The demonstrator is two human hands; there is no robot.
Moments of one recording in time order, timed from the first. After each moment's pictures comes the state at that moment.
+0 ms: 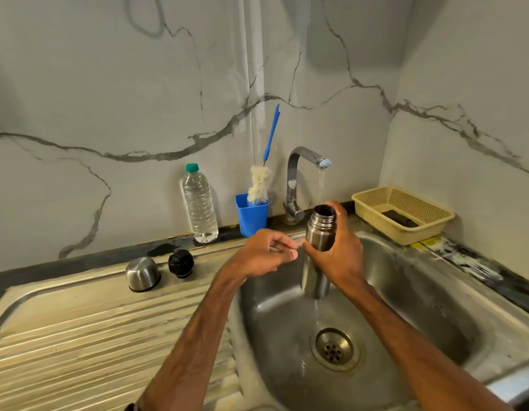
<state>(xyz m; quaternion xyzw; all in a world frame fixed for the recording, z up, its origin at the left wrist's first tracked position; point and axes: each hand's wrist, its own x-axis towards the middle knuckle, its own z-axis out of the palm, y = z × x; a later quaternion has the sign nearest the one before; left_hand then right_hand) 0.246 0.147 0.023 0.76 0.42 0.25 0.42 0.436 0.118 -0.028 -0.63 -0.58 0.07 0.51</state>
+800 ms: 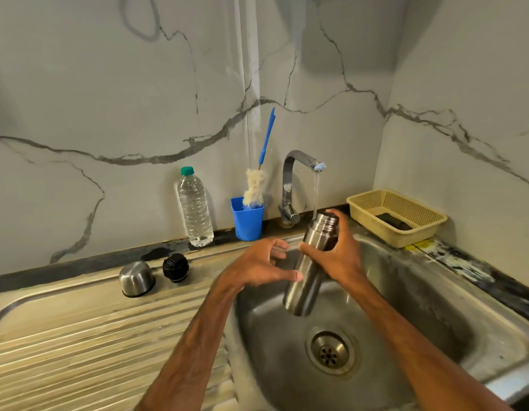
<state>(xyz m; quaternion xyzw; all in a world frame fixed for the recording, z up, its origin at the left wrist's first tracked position) 0.249 0.146 0.018 0.78 0.44 0.18 0.42 0.446 0.116 -0.016 -0.64 -0.51 0.19 0.55</state>
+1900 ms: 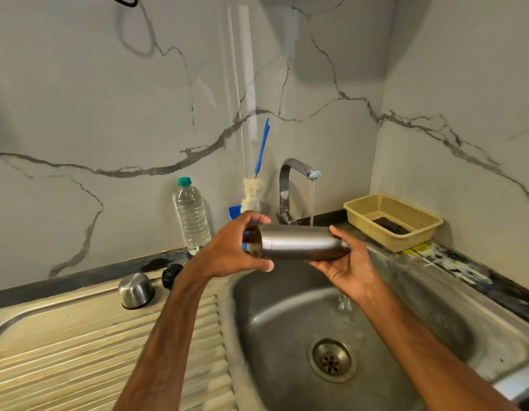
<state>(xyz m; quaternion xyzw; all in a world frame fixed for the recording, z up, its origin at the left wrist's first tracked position) 0.204 0.155 0.061 0.83 0.37 0.28 0.32 0.449 0.094 0.010 -0.31 -0.11 0.62 0.71</state>
